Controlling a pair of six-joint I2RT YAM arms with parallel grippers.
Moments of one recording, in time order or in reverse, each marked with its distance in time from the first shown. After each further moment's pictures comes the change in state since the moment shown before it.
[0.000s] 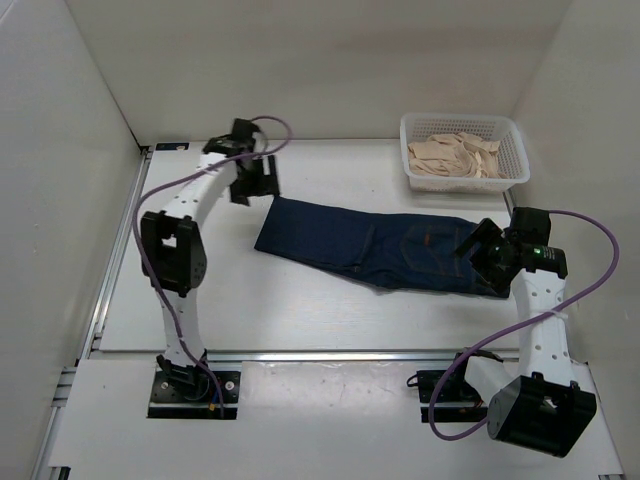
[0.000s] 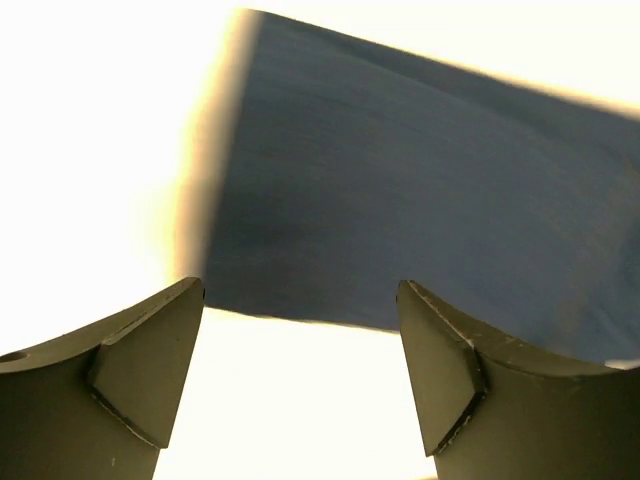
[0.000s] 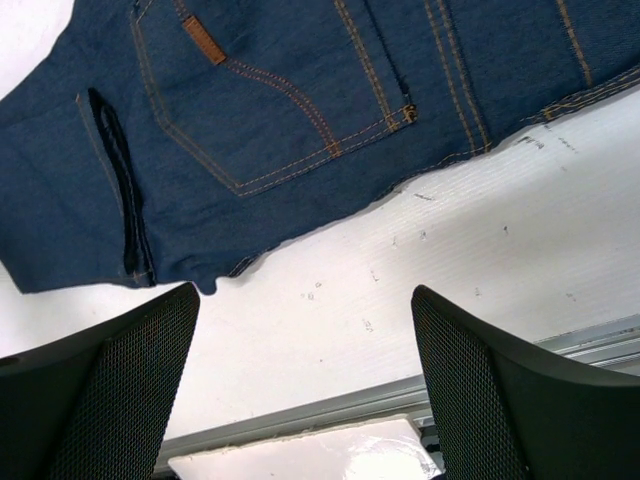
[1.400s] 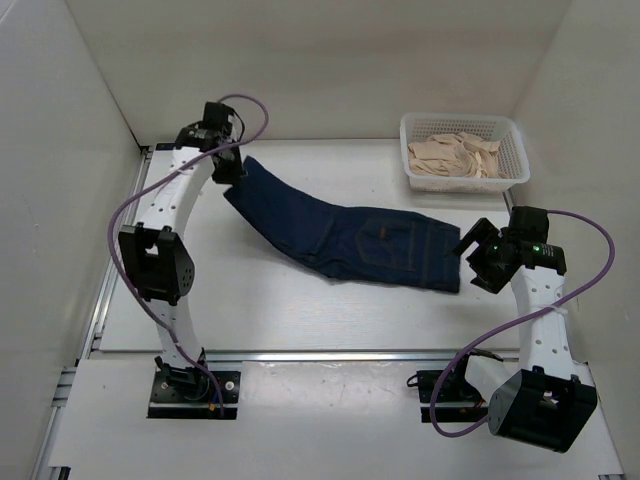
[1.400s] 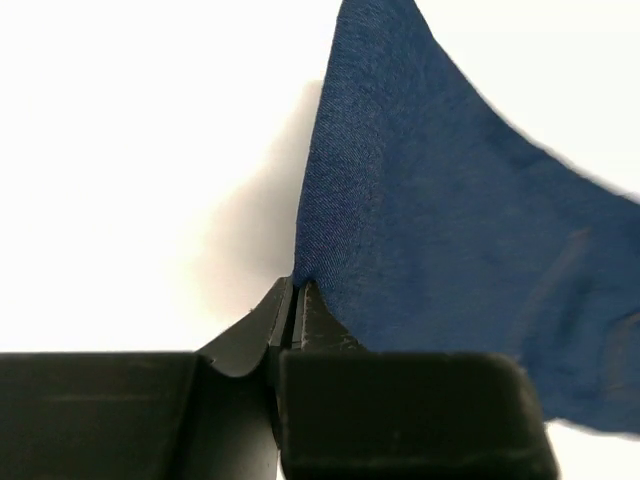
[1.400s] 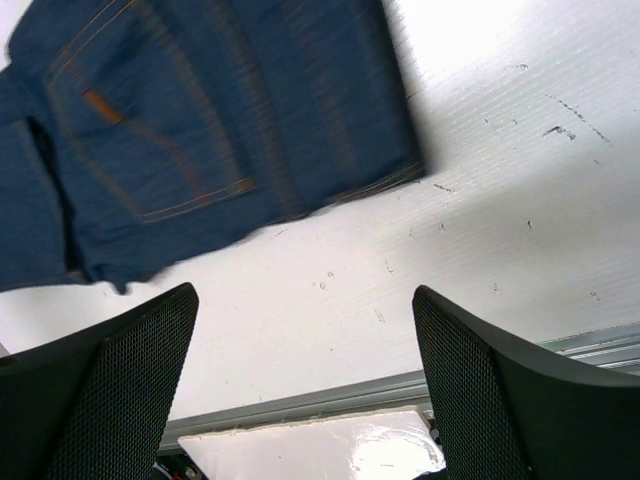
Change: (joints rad) left arm 0.181 -0.115 -0.021 -0.002 -0.122 0.045; right arm 0.000 0.026 -0.002 0.000 -0.058 0.000
